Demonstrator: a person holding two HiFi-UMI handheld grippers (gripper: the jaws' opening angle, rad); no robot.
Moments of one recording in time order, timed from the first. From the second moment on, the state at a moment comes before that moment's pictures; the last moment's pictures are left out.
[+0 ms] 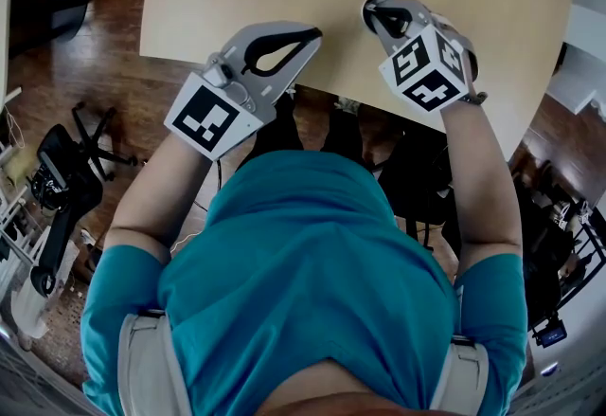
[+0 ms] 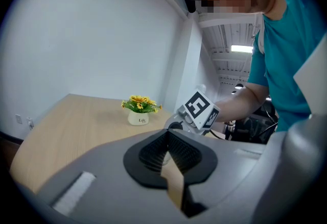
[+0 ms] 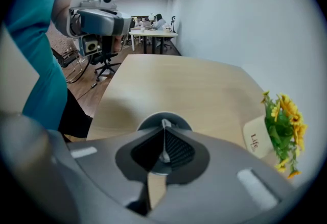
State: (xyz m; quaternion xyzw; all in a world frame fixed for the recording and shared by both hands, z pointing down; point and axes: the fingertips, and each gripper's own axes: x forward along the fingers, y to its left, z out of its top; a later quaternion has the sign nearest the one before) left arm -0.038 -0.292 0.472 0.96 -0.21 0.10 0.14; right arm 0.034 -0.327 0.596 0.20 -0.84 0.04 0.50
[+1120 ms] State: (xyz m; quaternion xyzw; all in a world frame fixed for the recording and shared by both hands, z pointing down) left arm -0.041 -0.298 0.441 0.97 -0.21 0.09 0.10; right arm 0.068 -0.338 0.473 0.32 -0.89 0.07 0.30
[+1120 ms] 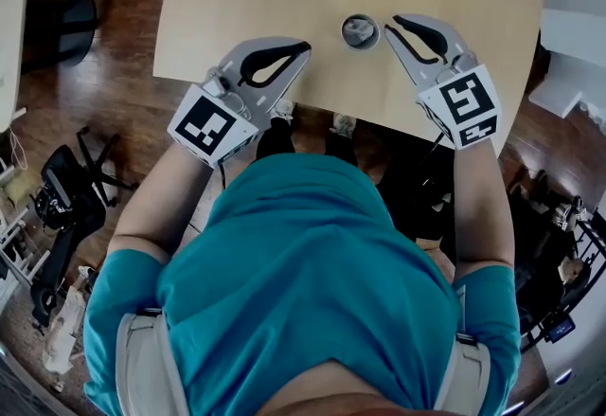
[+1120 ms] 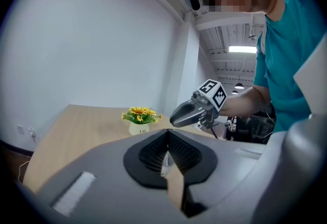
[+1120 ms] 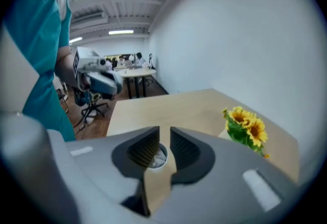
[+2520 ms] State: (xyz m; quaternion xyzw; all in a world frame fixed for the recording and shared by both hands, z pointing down) left arm -0.002 -0.209 0.364 0.95 -0.28 0.09 0.10; right arm 0.208 -0.184 0.377 0.39 -0.92 0.08 -0.01
